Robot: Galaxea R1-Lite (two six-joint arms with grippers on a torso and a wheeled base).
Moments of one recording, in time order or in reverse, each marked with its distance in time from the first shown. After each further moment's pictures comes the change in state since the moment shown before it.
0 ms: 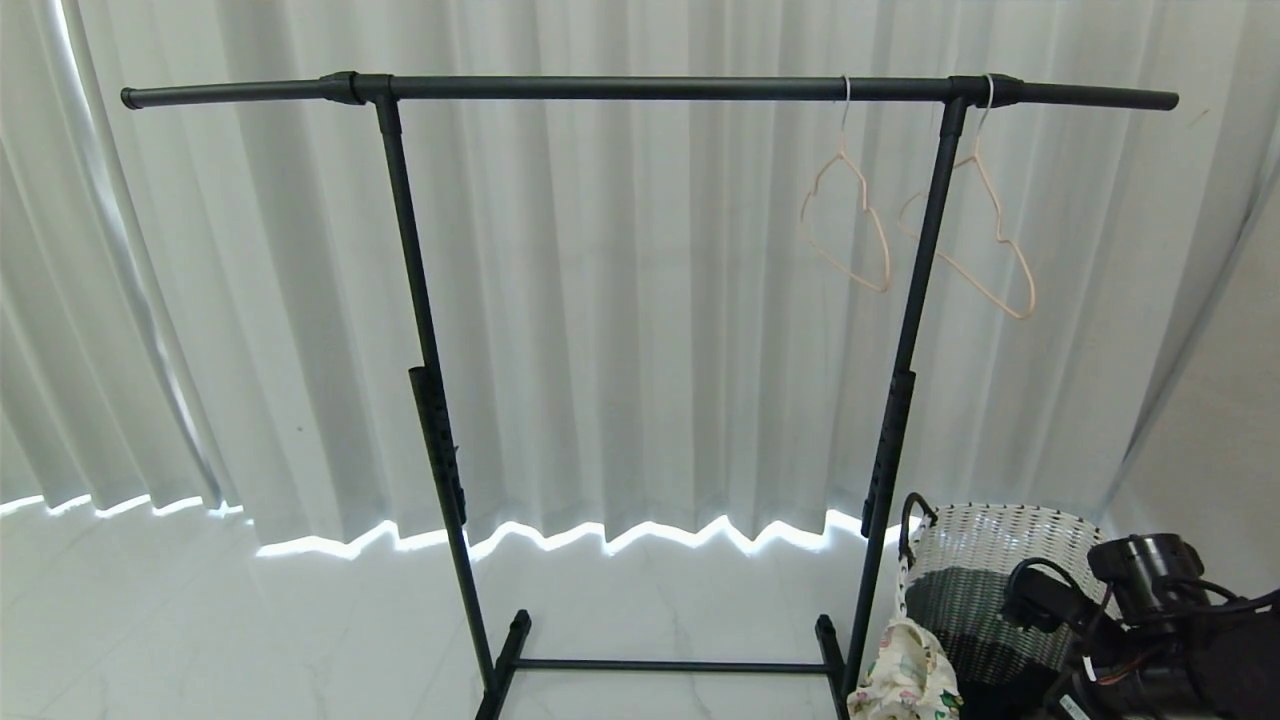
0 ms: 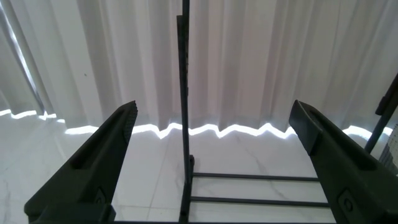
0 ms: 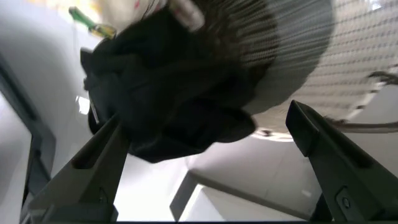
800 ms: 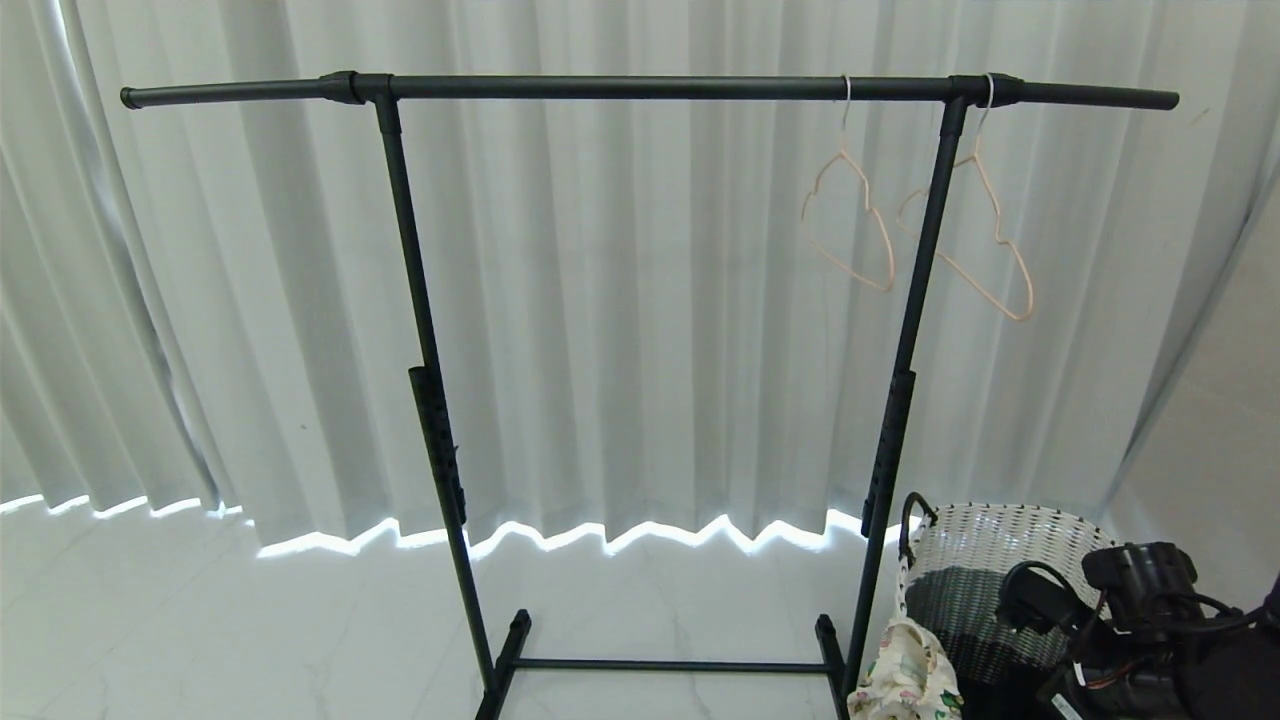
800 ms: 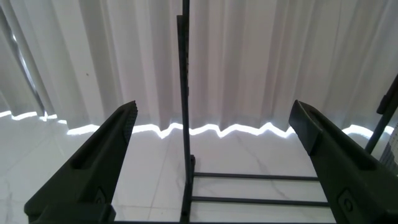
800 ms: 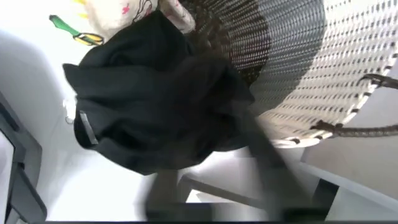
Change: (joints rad) left arm 0.000 0.000 0.000 0.000 0.000 0.006; right arm 0.017 0.039 0.050 -0.164 -0.045 0.004
